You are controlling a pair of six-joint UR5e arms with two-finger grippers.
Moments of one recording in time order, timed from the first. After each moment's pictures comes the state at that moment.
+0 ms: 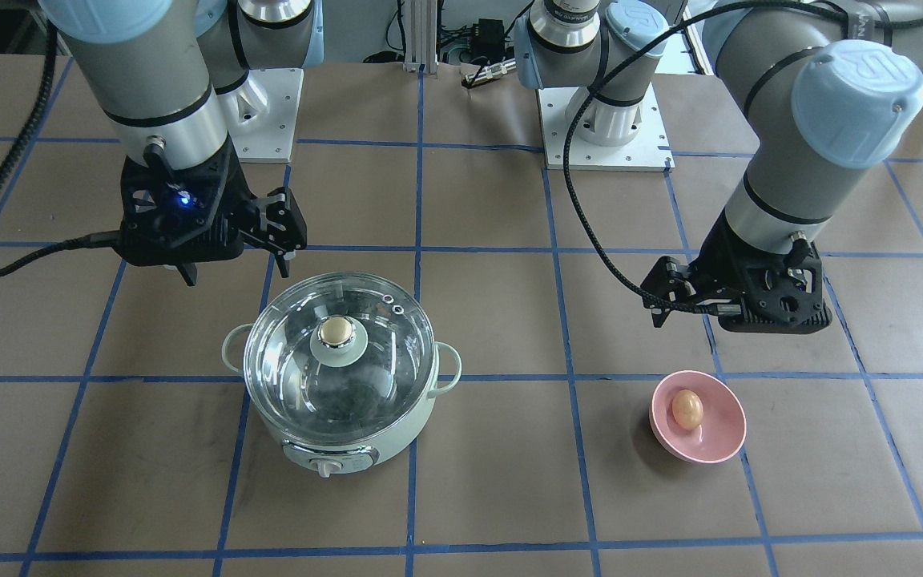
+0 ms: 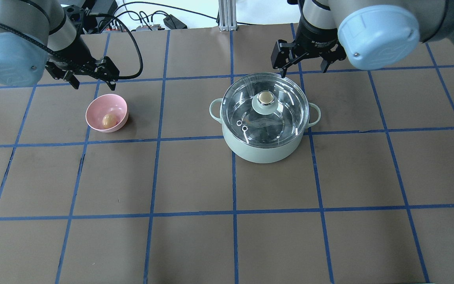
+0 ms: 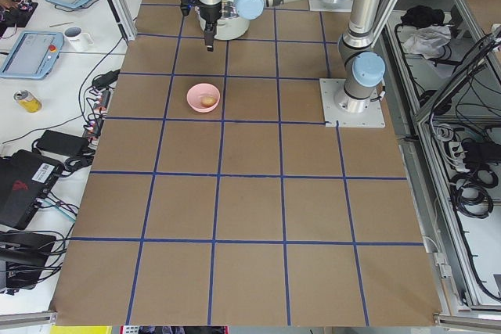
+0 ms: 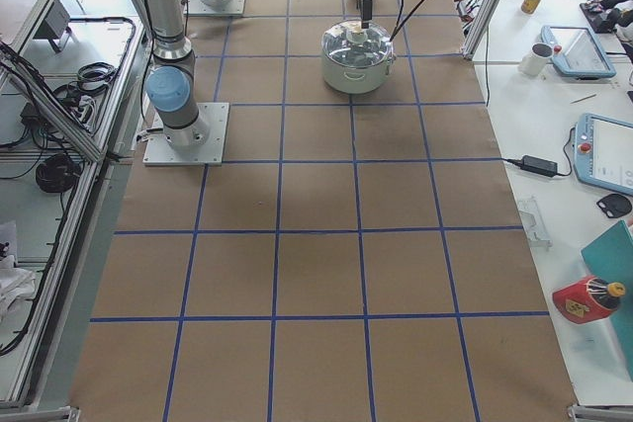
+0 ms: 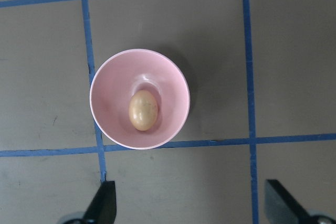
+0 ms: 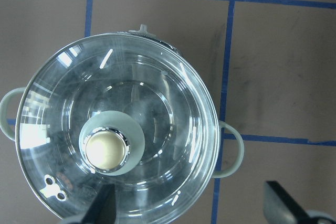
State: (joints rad) left arm -1.44 -1.76 -1.60 -1.28 1.63 0.19; right arm 1.70 -1.41 1.51 -1.78 -1.58 0.05
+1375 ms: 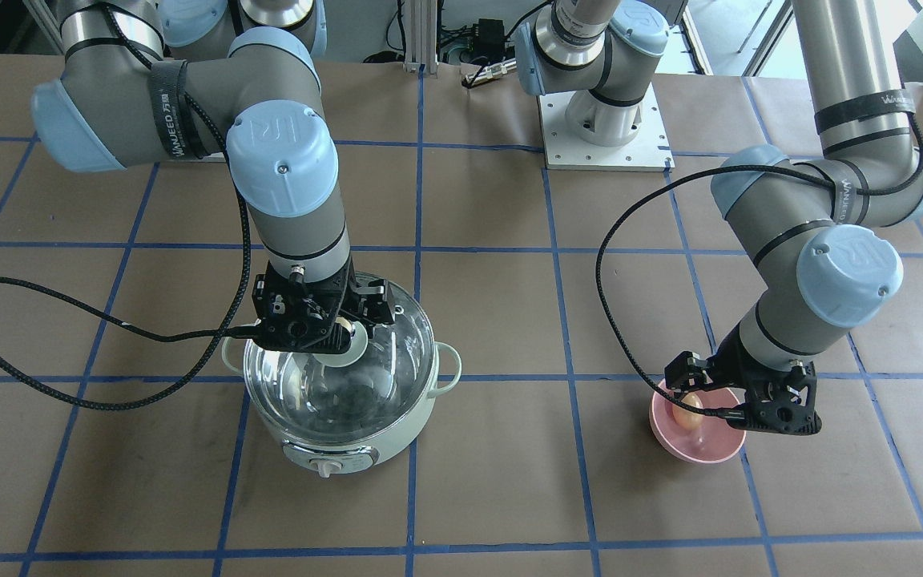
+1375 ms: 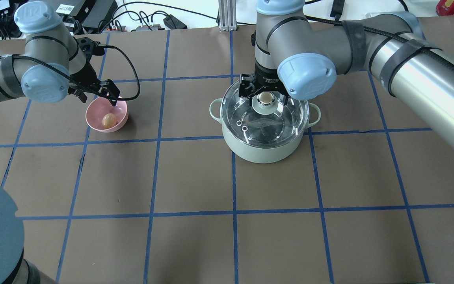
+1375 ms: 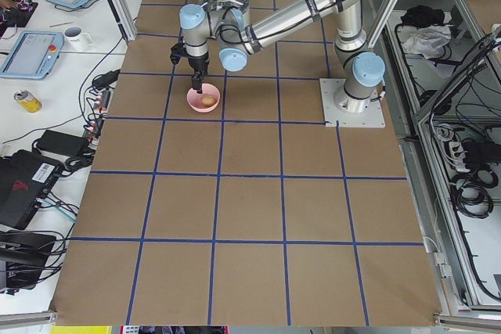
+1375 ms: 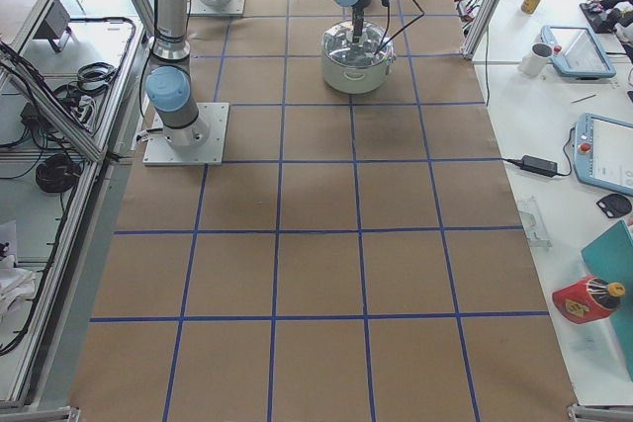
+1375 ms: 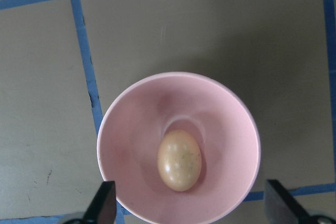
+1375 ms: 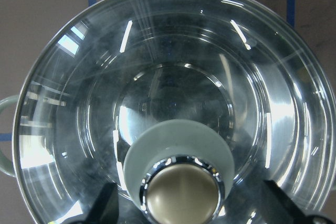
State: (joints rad) left arm -1.36 -1.96 -1.66 -1.06 1.63 0.35; right arm 1.81 -1.25 1.56 -1.89 -1.58 0.29
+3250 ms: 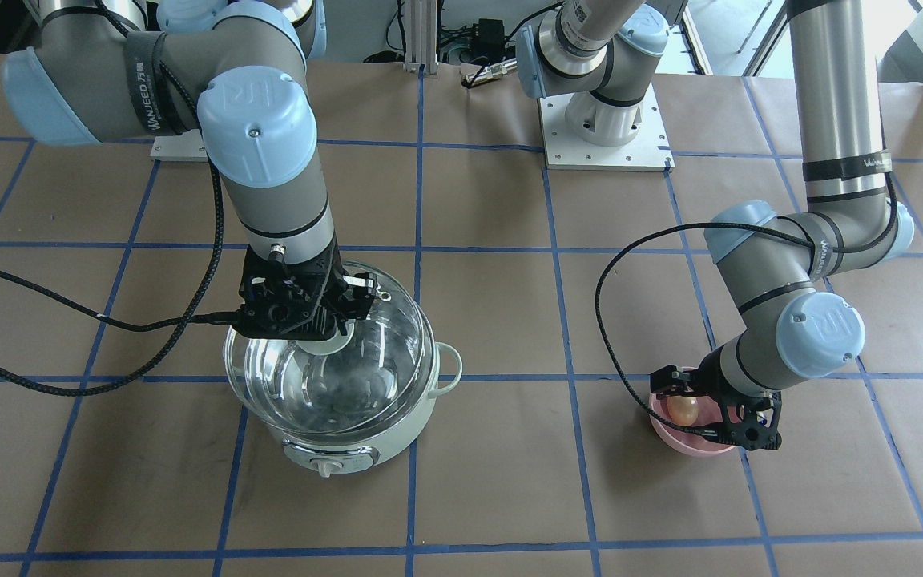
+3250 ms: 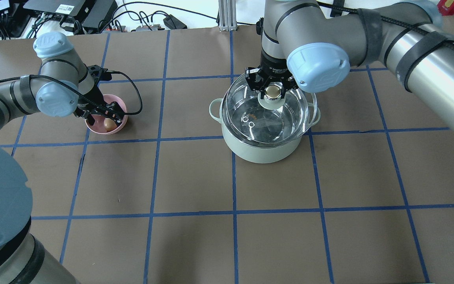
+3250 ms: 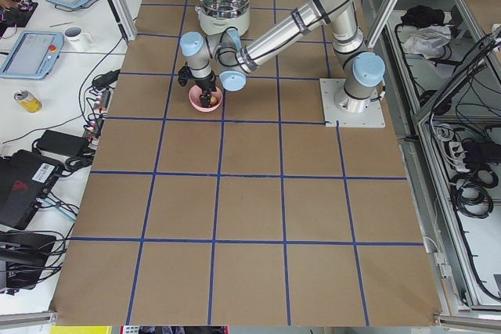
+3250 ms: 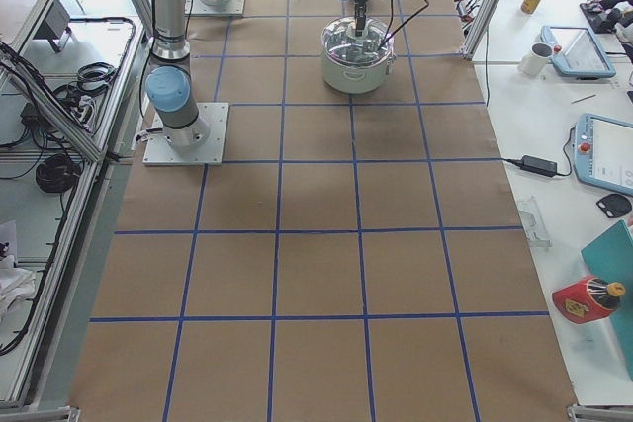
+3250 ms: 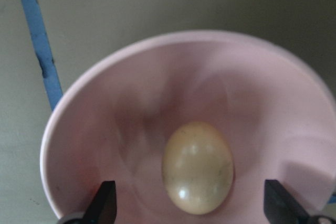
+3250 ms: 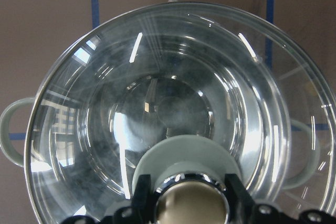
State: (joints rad) left arm -1.33 -2.06 -1.70 -1.06 1.62 0.37; right arm 1.79 -1.29 1.54 -1.87 -1.58 0.25
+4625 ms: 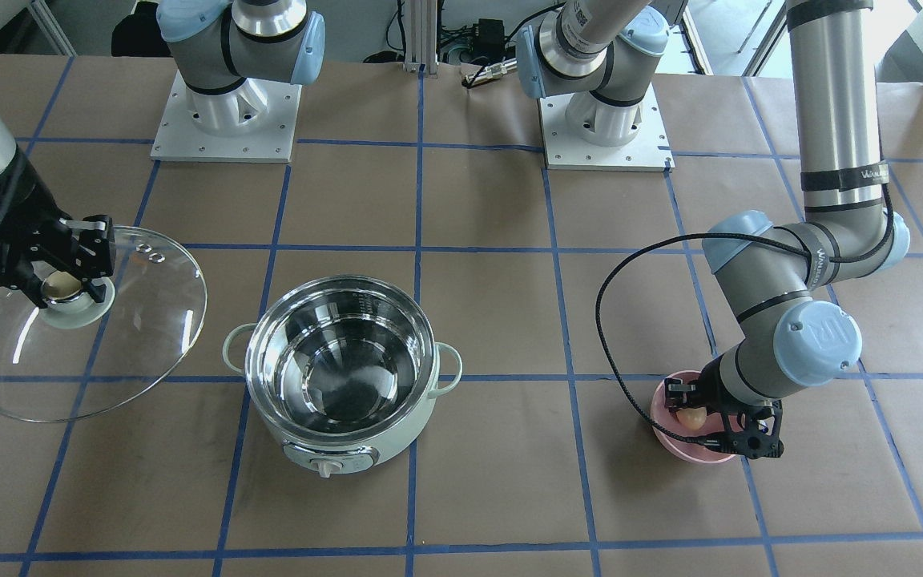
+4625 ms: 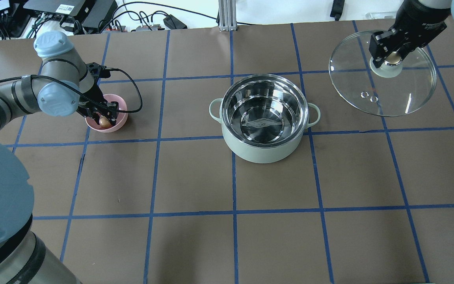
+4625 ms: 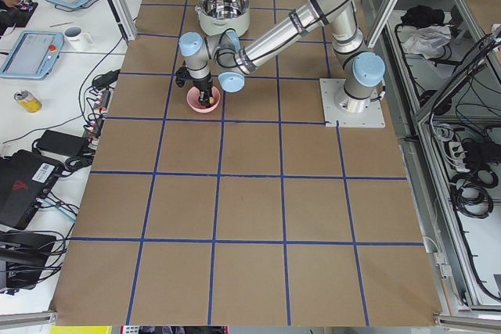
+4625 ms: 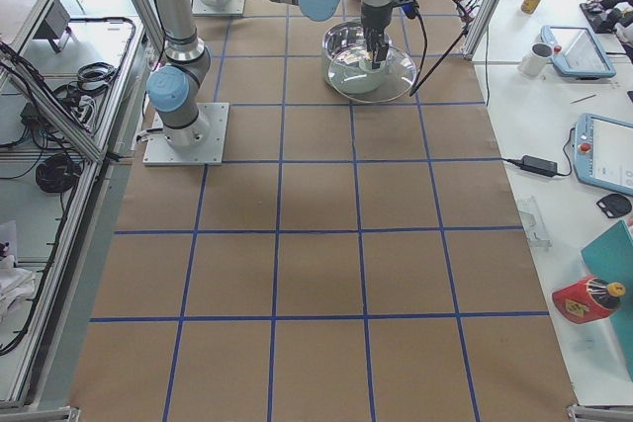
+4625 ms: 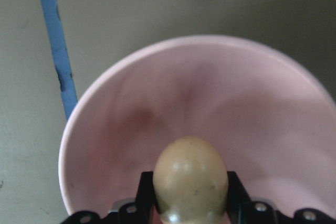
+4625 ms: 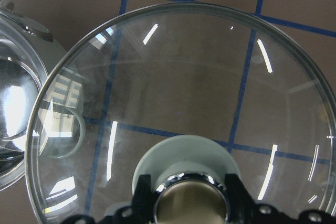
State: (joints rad) left arm -1.33 -2.08 -1.70 -1.02 1.63 0.34; right arm 1.38 -1.46 1.52 -1.74 -1.60 -0.39
